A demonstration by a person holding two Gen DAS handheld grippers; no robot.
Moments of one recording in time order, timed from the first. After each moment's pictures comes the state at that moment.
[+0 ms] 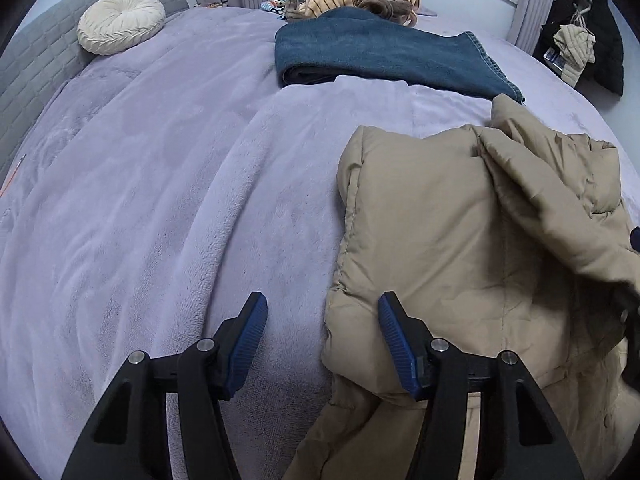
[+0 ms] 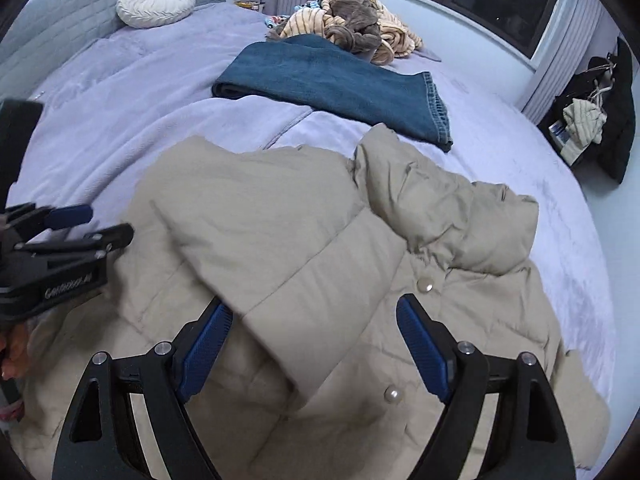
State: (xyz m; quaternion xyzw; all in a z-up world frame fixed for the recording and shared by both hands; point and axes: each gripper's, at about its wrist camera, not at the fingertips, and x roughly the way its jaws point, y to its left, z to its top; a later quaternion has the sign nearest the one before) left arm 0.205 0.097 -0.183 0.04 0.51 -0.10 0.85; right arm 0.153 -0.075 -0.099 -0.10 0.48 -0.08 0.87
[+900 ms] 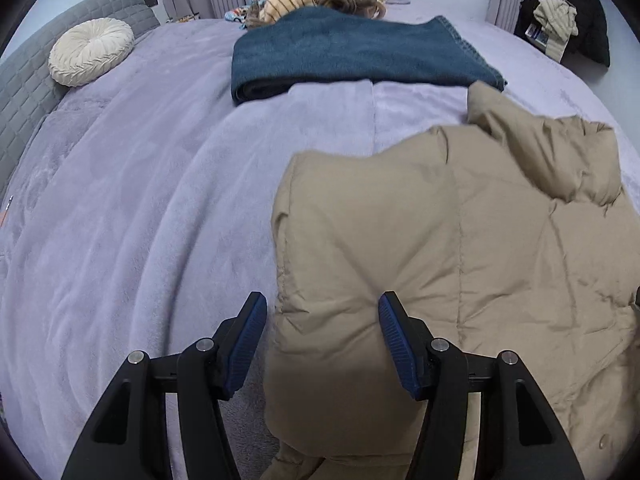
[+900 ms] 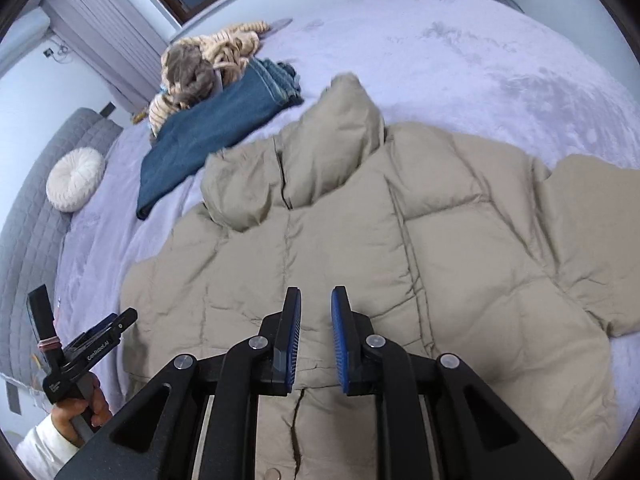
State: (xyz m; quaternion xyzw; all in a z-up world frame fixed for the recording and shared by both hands) left arm 0.223 0.050 -0.190 0.09 0.51 -0.12 0.85; right arm 0.088 -0.265 -0.102 0.28 0.45 -0.14 0.84
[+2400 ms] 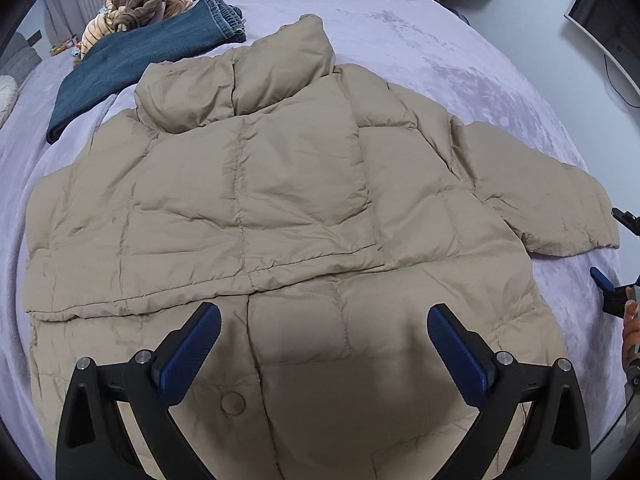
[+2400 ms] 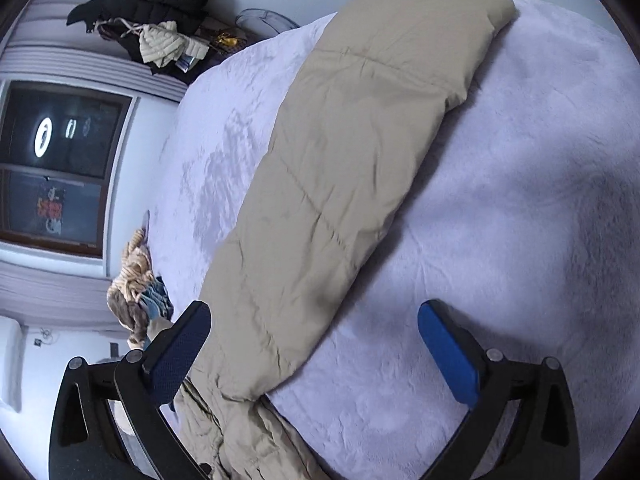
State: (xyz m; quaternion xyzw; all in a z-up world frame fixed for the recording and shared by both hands) left arm 0.038 -0.189 -0.137 0.13 0.55 -0.28 0.77; right arm -0.241 -0.545 -0.127 0.61 0.23 -0.30 0.70
